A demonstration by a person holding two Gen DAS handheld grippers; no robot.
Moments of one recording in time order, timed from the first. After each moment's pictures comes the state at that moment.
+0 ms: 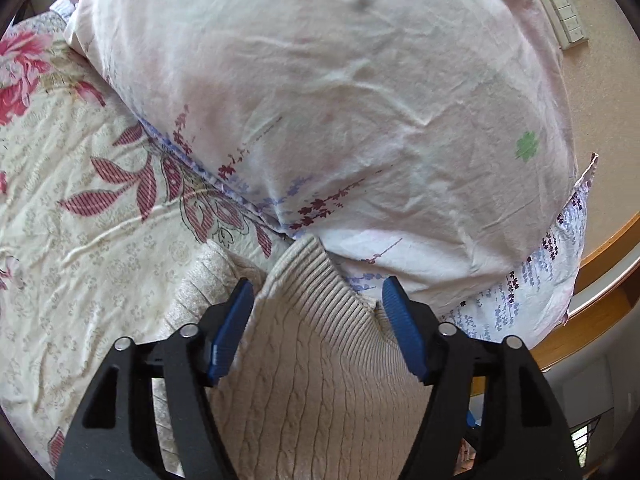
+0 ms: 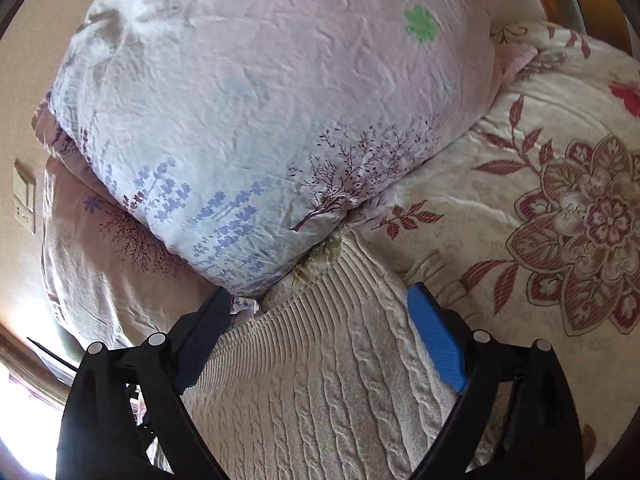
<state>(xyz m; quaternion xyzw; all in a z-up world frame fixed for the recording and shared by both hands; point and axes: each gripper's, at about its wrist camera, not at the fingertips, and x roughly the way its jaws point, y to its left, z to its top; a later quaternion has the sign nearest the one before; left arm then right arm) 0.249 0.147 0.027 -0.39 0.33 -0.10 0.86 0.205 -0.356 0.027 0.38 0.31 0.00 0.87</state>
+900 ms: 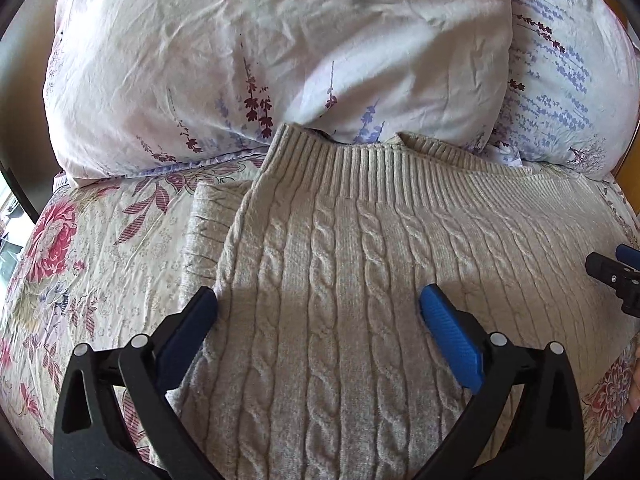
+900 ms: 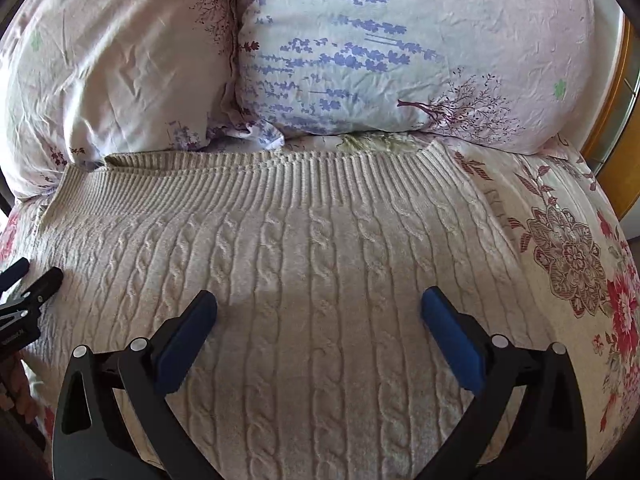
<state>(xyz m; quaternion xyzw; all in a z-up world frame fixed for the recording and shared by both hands) 0.204 0.045 0.006 0.02 0.41 -0.02 0.91 0.186 -0.209 0.013 0.05 0.44 -0.03 0.89</state>
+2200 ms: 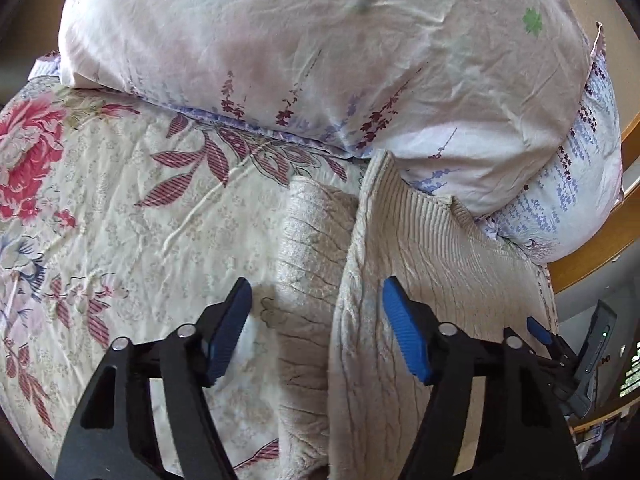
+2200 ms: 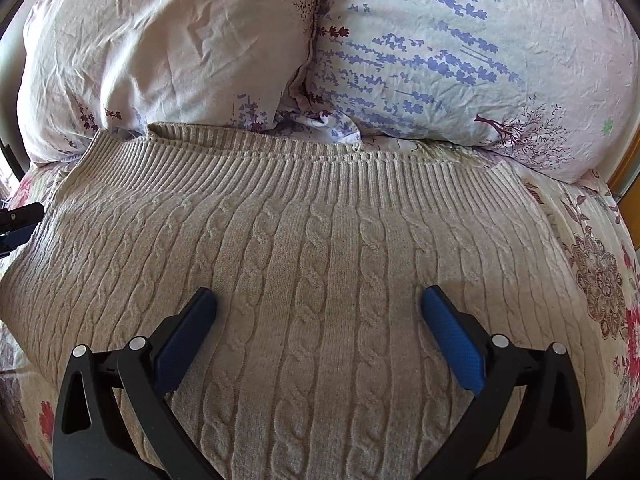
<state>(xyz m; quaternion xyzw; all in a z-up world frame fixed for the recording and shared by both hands) 0.223 0.163 0.013 -0.21 0.46 -0.12 0.86 0.204 -0.171 -0.002 0.00 0.44 0.01 0.90</state>
